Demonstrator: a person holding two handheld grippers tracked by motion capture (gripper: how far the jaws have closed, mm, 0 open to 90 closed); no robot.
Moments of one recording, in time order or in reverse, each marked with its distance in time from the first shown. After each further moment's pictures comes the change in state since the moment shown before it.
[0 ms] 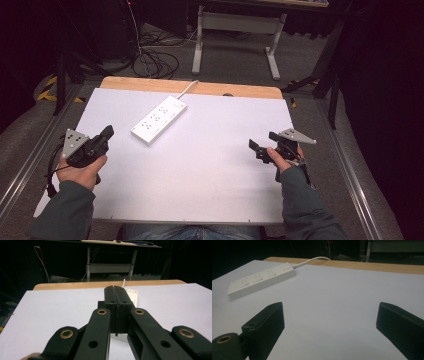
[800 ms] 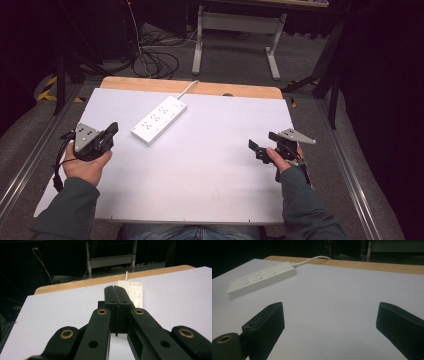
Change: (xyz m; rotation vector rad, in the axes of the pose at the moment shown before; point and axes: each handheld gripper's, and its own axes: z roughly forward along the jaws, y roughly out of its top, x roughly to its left) left arm 0.000 0.004 0.019 0.054 0.015 0.109; right arm 0.001 0.000 0.001 0.005 0.003 -0.005
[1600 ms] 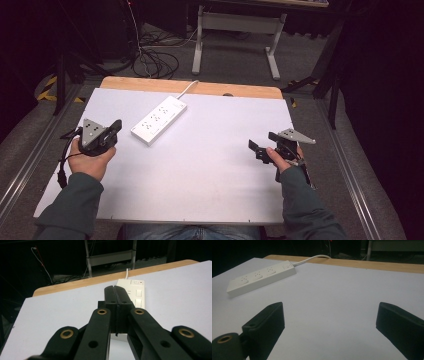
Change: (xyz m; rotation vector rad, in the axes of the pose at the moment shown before) left arm -0.002 0.004 0.014 0.028 -0.003 0.040; right arm -0.001 0.000 0.001 0.006 0.000 -0.002
